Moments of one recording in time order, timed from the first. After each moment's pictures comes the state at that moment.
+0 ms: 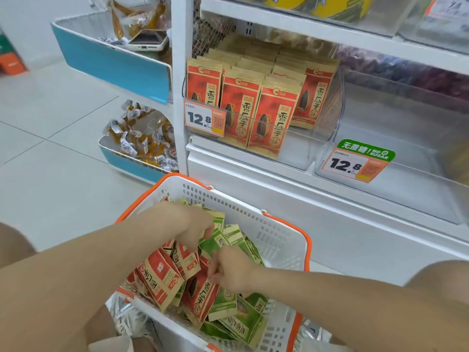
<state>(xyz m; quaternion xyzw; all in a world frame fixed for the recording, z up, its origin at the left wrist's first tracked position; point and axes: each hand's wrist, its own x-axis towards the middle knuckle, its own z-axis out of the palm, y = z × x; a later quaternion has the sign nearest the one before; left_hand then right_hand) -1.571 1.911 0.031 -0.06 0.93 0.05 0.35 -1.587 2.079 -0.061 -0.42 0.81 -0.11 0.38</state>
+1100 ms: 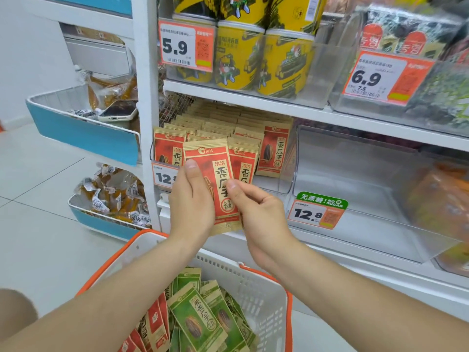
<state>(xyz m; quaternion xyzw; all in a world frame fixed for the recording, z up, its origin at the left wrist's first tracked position) -1.637 1.968 0.119 -0.23 0.69 0.57 -0.38 -1.673 2.079 0.124 -0.08 0.56 -0.80 0.20</state>
